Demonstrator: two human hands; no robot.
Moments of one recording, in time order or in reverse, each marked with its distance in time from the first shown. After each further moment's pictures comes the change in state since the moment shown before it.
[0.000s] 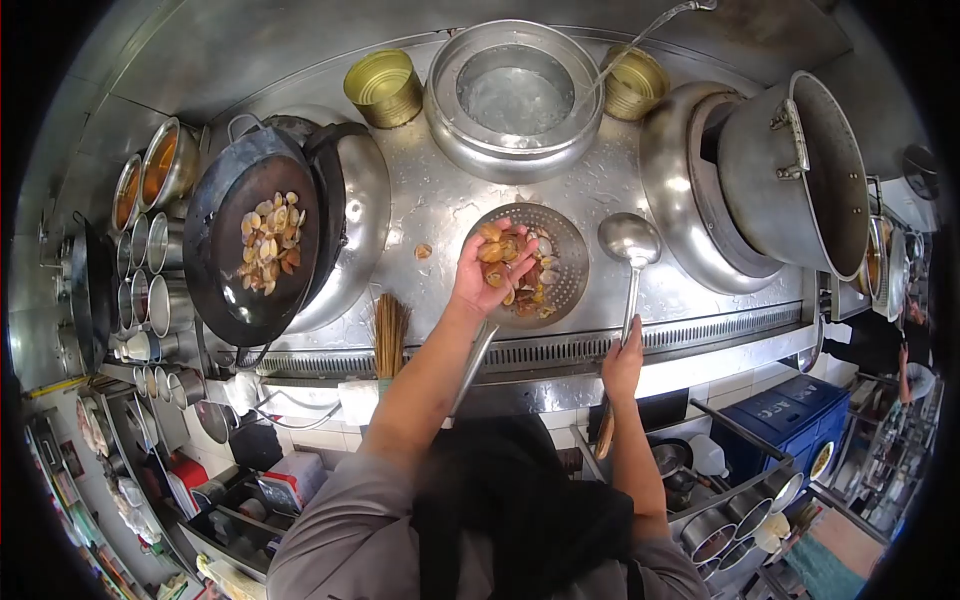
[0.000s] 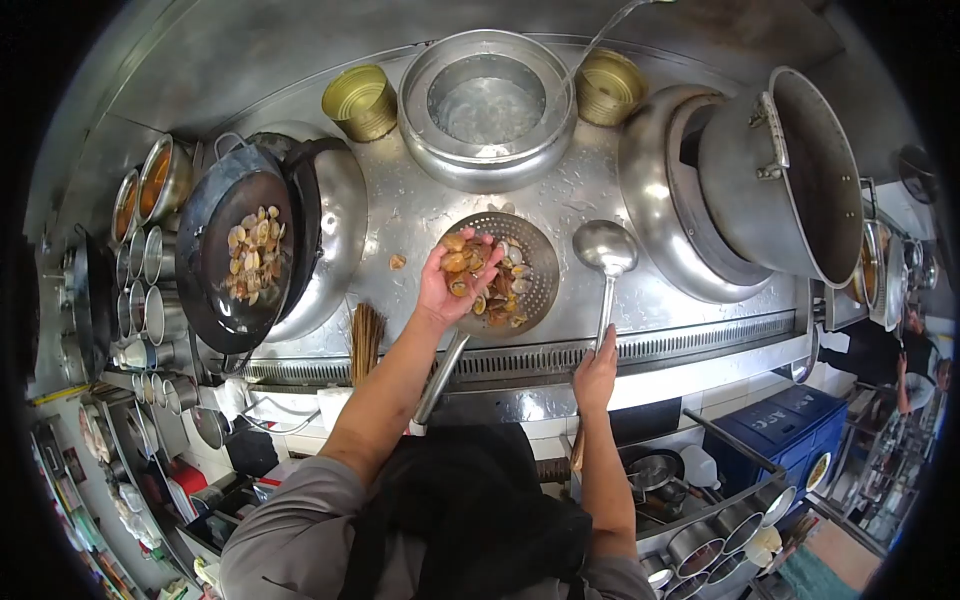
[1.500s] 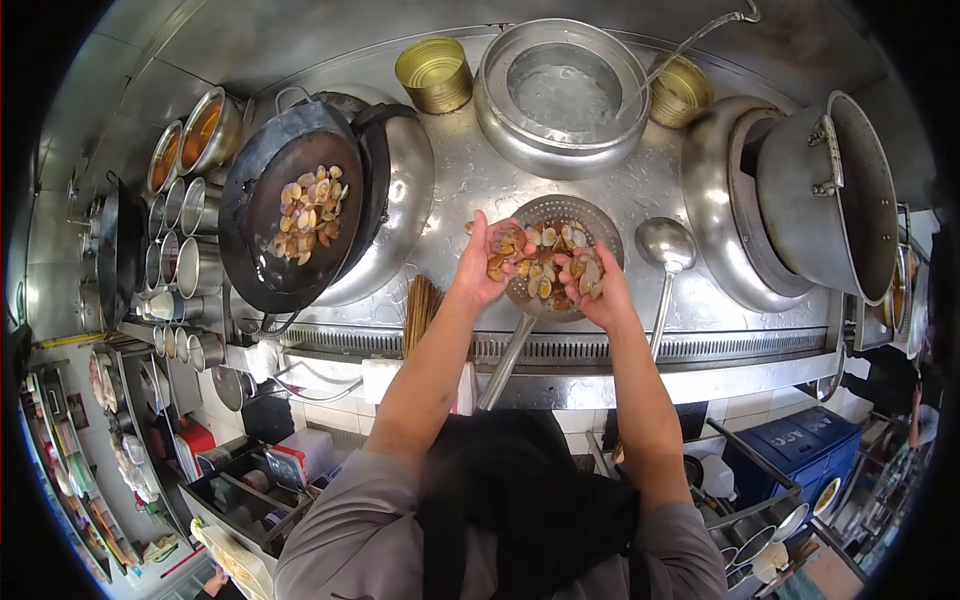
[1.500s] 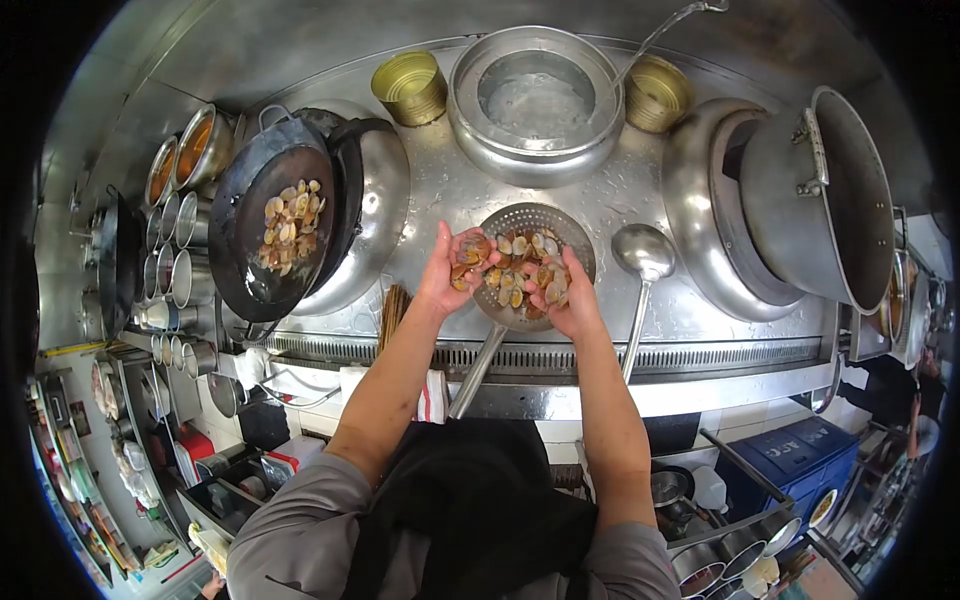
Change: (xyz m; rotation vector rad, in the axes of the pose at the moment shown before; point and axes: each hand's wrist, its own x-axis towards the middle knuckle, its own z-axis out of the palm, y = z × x) left_hand -0.037 0.045 -0.005 0.274 0.260 0.057; right_hand 0.095 -0.122 0.066 1.415 -0.882 0.747
